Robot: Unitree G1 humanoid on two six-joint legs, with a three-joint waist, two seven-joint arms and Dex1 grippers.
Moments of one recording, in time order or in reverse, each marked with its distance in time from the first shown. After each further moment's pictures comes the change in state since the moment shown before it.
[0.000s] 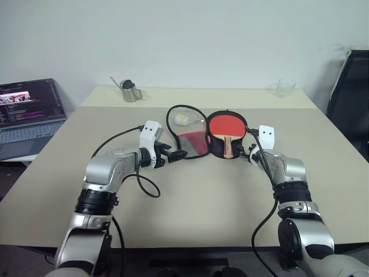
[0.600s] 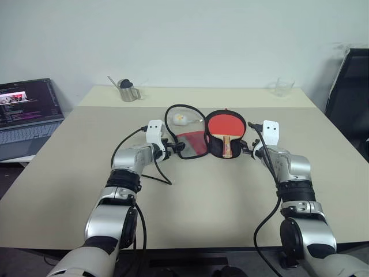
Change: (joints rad) left arm -0.273 -0.171 0.061 0.623 0.114 -0.314 0.086; right arm 0.001 -0.031 -0.004 -0.090 0.001 0.040 -0.019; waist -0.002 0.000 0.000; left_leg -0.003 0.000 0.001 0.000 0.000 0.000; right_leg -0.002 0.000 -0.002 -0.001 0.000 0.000
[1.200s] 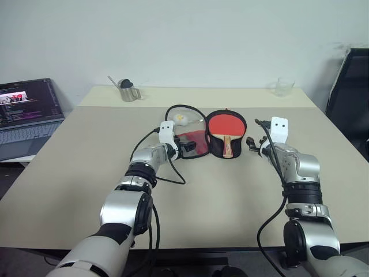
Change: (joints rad) left arm -0.099 -0.097 0.049 0.229 0.034 -0.141 -0.004; right arm 0.027 -0.015 -0.027 -0.089 -0.001 0.044 -0.030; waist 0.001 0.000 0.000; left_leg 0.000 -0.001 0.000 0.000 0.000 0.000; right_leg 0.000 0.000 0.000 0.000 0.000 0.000
